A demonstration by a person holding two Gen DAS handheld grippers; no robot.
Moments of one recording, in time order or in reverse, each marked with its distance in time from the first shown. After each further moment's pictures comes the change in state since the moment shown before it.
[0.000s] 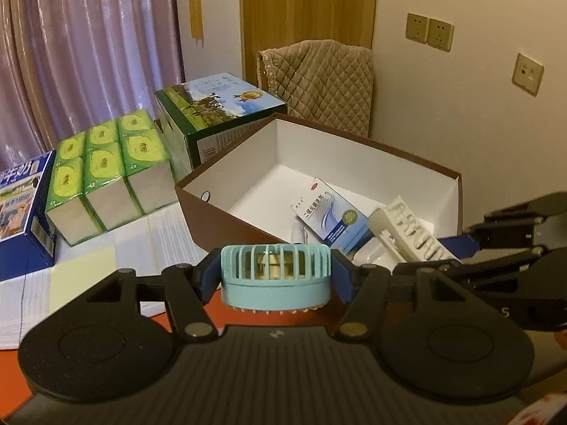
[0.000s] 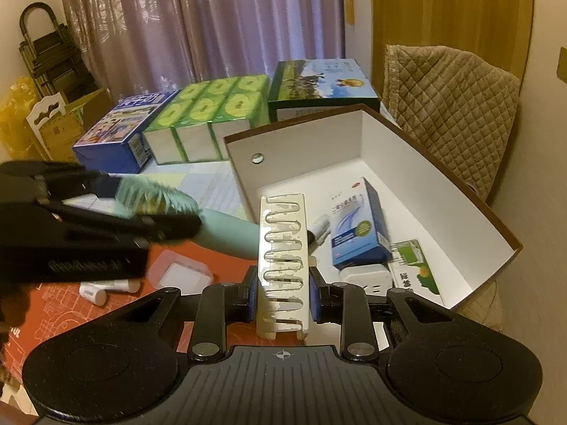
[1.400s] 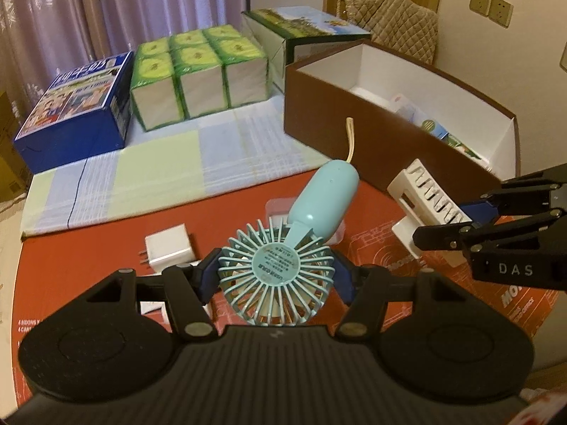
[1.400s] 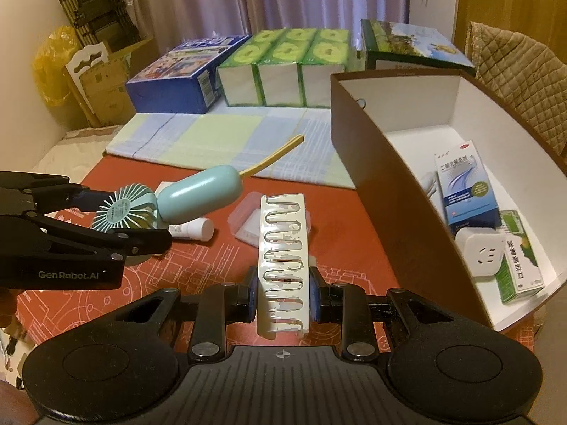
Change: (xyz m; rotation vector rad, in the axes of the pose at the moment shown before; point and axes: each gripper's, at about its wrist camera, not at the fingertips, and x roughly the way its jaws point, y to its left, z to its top) left arm -0.043 0.081 -0.107 -0.125 0.149 0.120; right arm 0.043 0.101 -0.040 -0.101 0.104 0.102
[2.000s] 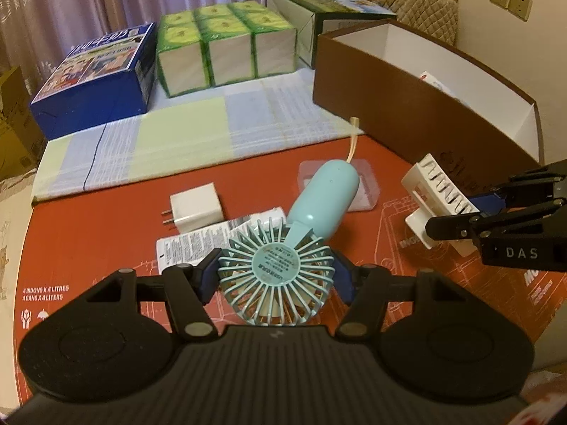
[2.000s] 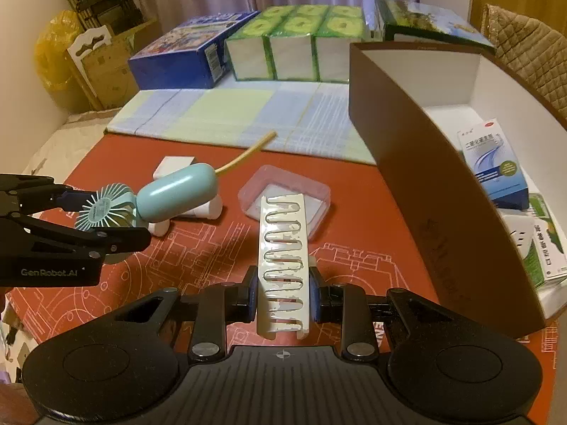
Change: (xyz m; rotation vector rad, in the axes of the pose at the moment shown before) left arm 0.007 0.028 -0.030 -0.040 0.051 0.034; right arm 0.032 0.013 -0.011 -0.007 0.054 0.017
